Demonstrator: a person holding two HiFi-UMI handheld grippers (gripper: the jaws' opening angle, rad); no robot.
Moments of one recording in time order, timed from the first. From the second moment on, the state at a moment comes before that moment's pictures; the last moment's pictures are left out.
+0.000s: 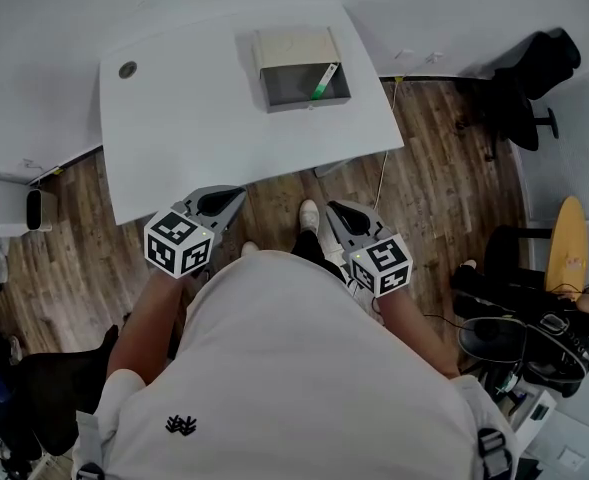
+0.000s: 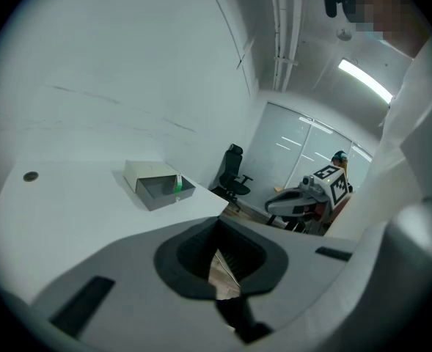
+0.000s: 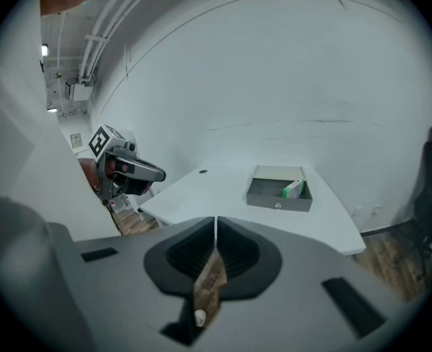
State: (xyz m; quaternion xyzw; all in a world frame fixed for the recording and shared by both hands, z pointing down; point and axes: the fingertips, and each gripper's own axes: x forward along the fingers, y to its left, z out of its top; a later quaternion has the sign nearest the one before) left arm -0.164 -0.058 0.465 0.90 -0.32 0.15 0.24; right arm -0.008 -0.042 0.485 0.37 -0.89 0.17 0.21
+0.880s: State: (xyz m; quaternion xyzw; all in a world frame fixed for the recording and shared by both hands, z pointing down) left arm -0.179 -0.035 0.472 0.90 -0.33 0.15 0.24; right arm -0.025 -0.024 0.484 0.36 -0.89 0.15 0.22
